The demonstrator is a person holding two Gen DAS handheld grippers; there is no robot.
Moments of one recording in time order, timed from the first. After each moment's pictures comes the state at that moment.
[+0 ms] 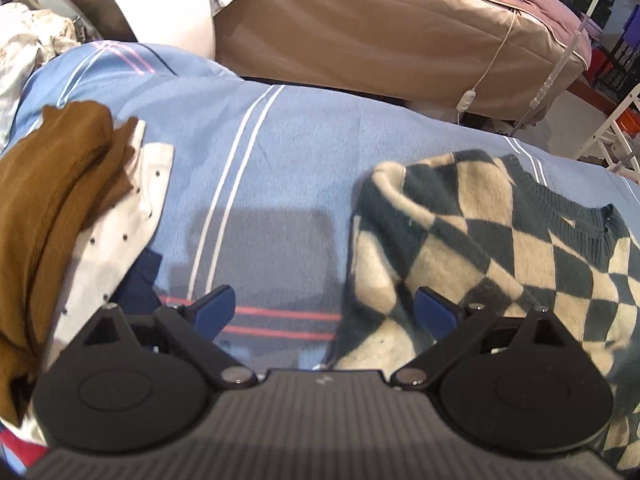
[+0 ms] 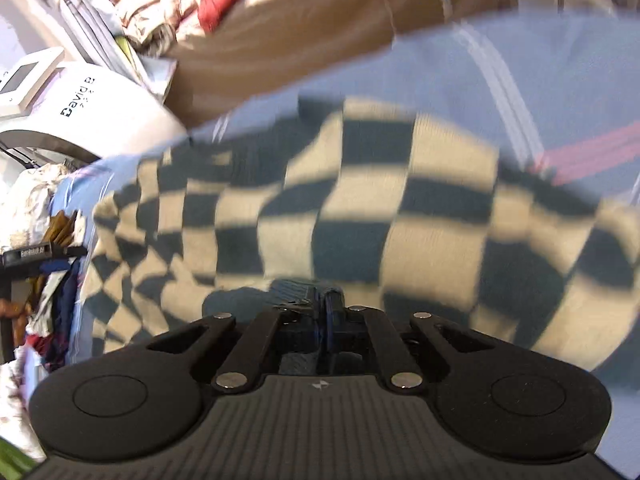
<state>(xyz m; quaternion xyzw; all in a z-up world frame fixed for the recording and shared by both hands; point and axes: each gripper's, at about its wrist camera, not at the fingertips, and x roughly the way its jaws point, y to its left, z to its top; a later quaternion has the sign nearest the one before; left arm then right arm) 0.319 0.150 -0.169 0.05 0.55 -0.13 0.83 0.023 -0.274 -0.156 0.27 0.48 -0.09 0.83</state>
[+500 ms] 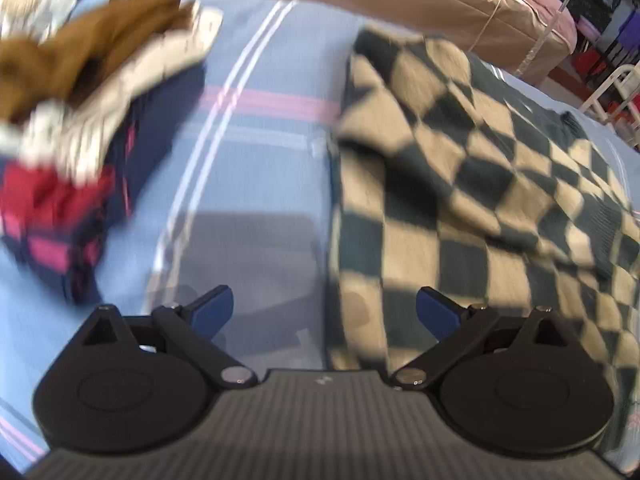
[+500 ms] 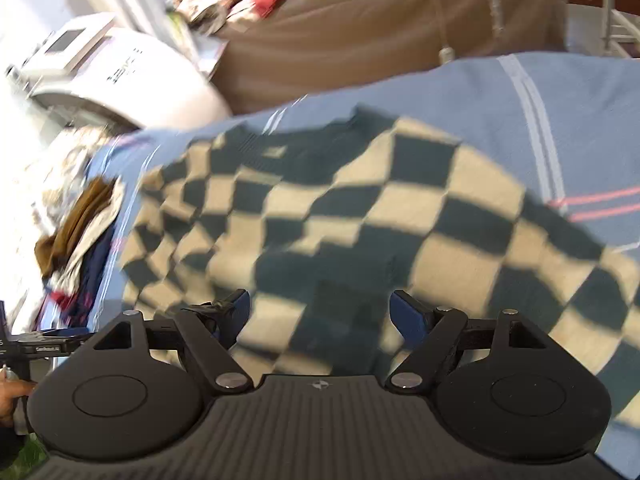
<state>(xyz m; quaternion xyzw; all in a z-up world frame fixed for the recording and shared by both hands) 0.141 0.216 -0.177 -0.01 0.58 -0.15 0.80 0.012 -0.254 -0.142 0.25 0.50 0.00 0.83</state>
